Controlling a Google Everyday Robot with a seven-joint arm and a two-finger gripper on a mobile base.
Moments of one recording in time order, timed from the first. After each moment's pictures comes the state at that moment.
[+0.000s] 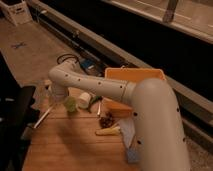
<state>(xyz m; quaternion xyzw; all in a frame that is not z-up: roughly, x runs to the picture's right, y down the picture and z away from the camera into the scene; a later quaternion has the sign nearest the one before) -0.281 0.089 0.785 -0.19 -0.37 -0.40 0.82</state>
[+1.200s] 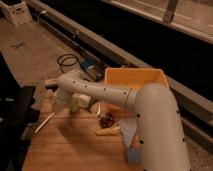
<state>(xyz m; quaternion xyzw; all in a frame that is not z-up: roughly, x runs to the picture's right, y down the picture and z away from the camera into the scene) -0.271 0.117 0.812 -0.21 -0.39 -0.34 0.83</state>
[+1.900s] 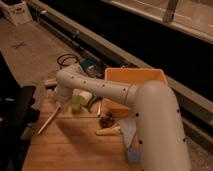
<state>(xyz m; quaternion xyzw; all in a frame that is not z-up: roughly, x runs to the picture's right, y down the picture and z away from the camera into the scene) -0.258 0.086 0.801 -0.20 -0.35 -0.36 0.84</state>
